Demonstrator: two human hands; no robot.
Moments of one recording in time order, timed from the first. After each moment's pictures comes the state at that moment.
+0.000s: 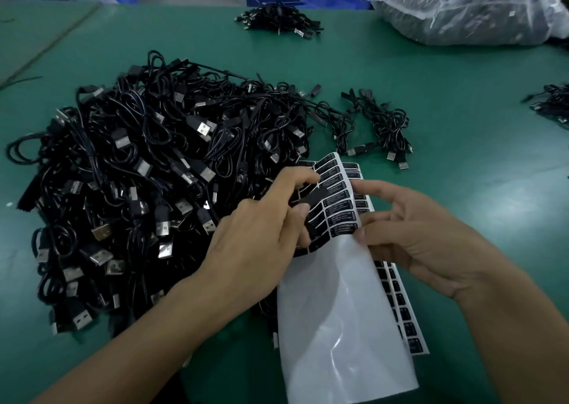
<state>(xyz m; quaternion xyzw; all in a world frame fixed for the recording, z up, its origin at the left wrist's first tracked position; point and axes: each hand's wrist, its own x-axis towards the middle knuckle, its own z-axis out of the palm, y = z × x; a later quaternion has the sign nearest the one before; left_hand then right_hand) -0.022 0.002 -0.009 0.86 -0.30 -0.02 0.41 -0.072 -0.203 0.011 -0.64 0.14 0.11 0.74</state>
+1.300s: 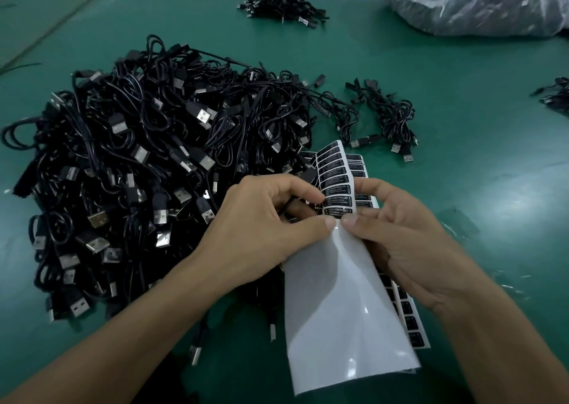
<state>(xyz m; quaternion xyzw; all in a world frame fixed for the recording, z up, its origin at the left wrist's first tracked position) -0.017 0.001 -0.006 0.78 -0.23 -0.12 0.58 -0.079 -0.183 -0.007 -0.62 0.11 0.05 0.77</state>
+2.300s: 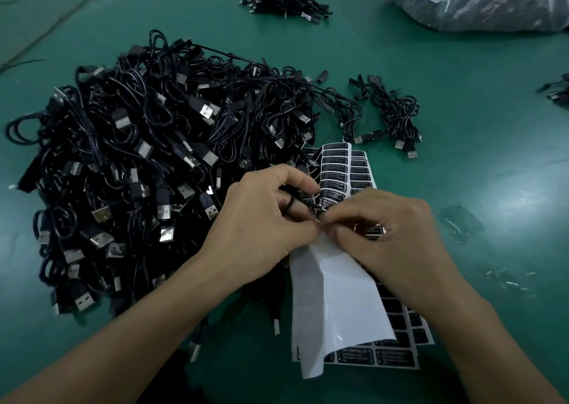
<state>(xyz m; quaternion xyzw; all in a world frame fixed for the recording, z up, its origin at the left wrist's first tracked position) -0.016 0.001 -0.012 0.80 -0.20 -0.12 0.56 -0.083 -0.178 -0.017 -0.89 -0.08 -0.17 0.41</state>
